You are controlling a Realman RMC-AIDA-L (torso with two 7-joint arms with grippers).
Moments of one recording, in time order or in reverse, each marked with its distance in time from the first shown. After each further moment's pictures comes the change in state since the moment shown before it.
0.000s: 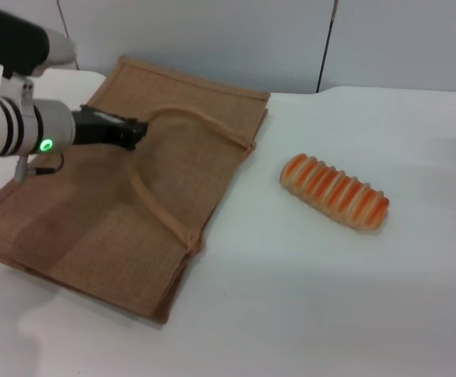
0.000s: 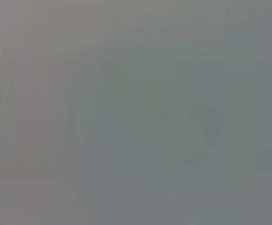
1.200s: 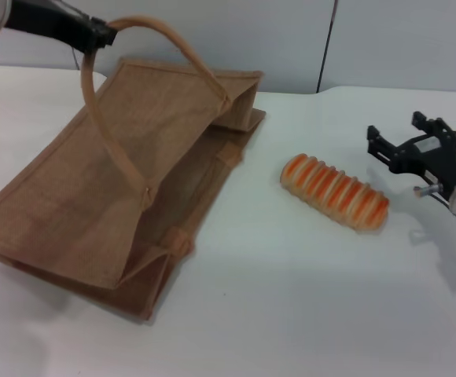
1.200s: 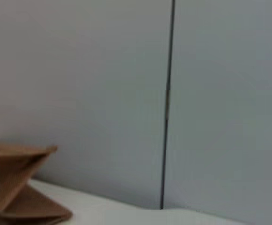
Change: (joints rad) left arm -0.025 0.010 -0.260 0.712 0.448 -0.635 -0.343; right arm 0.016 -0.019 -0.054 -0.233 -0.346 0.345 0.071
